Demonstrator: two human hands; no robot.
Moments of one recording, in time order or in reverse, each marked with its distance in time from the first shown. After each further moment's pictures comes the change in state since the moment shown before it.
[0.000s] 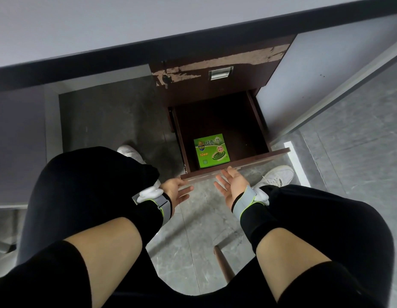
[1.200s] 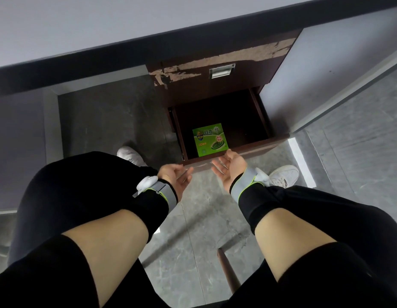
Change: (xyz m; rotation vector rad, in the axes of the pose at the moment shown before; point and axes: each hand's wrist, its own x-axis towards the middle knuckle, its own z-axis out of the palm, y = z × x) left_hand 0.016 0.040 0.023 -0.272 0.009 -0.023; right_hand 0.023 -0.031 0.044 0.042 -0.056 0.023
